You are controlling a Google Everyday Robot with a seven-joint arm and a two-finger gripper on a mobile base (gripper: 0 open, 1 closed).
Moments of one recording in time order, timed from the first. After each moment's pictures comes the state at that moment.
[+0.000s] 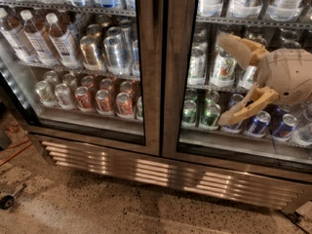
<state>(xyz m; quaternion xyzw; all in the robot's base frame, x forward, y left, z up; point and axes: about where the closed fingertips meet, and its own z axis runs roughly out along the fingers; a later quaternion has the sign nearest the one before) 0.454 -0.119 0.987 -0.53 0.50 0.37 0.58</state>
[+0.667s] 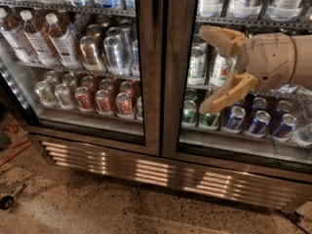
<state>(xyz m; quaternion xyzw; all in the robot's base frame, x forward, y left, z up) 0.470 -0.086 0.996 -0.55 0.51 0.36 0.55</state>
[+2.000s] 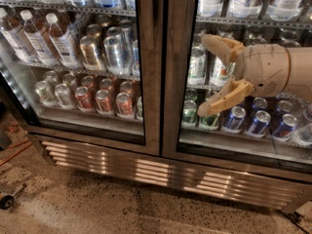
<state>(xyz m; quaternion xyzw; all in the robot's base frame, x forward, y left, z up) 0.481 -0.092 0.976 -0.53 0.53 0.37 0.55</state>
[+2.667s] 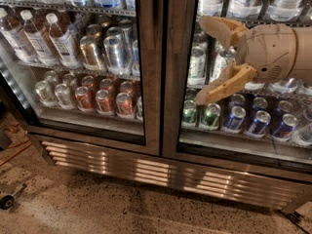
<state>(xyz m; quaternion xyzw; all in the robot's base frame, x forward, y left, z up) 0.475 -0.081 1.013 -0.54 0.52 0.35 0.56</state>
